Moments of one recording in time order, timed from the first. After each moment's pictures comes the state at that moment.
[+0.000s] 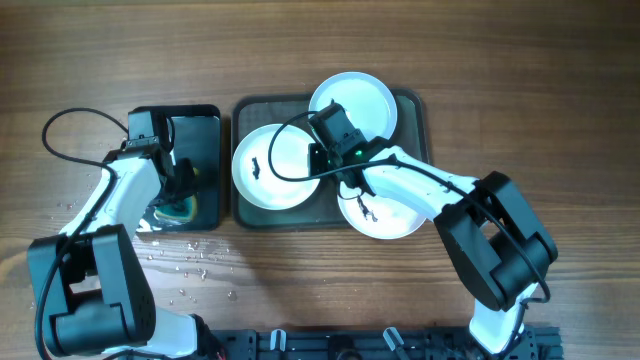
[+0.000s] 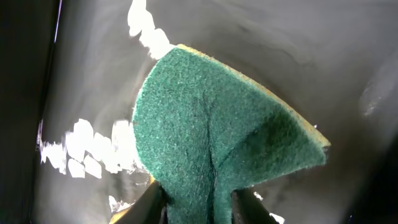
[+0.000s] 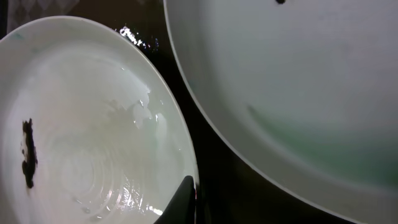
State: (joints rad) left arm 0.15 1.66 0.91 -0.62 -0.13 -0.18; right arm 0.66 1.96 1.19 -0.27 -0.02 0.58
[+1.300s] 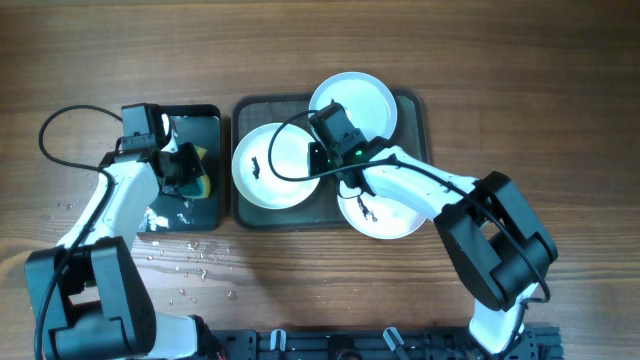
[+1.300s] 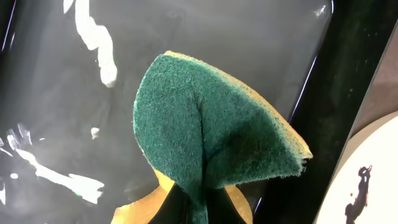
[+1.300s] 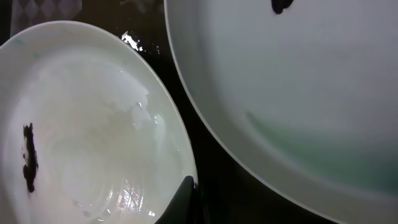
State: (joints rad) left arm 0.15 1.62 0.91 -0.50 0.05 -0.25; right arm 0.66 1.96 1.19 -0.26 -0.01 0.58
